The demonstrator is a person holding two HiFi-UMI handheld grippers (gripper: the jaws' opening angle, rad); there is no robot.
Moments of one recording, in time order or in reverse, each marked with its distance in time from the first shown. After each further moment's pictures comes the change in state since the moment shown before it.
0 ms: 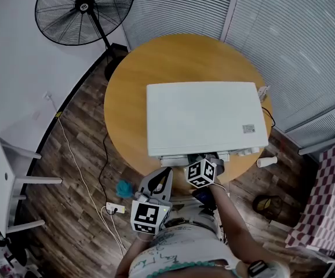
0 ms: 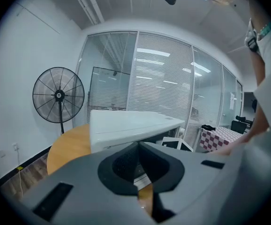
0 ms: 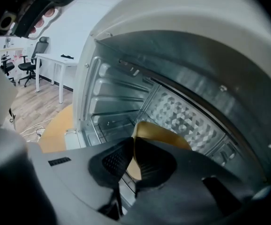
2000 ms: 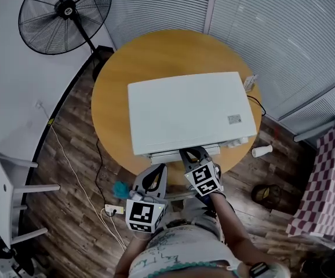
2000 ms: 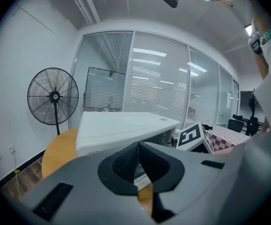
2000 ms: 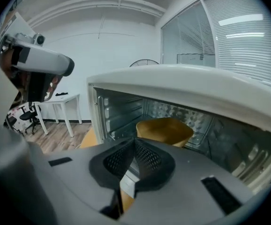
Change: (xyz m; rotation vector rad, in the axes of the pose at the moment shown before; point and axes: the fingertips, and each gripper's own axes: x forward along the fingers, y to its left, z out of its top) left arm 0.011 -0.021 0.006 0.020 -0.005 -0.035; right arm -0.067 0.002 0.006 0.391 -0.091 0.143
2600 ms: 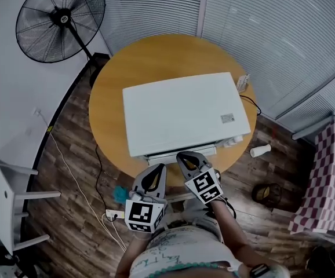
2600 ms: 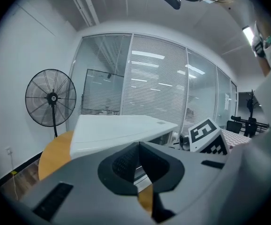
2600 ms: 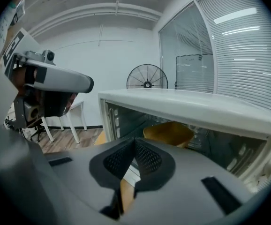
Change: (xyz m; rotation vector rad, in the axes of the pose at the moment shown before) left arm 0.002 -0.011 0.011 0.002 -0.028 -0.022; right arm -0.034 0.016 0.020 0.051 -0.057 0.052
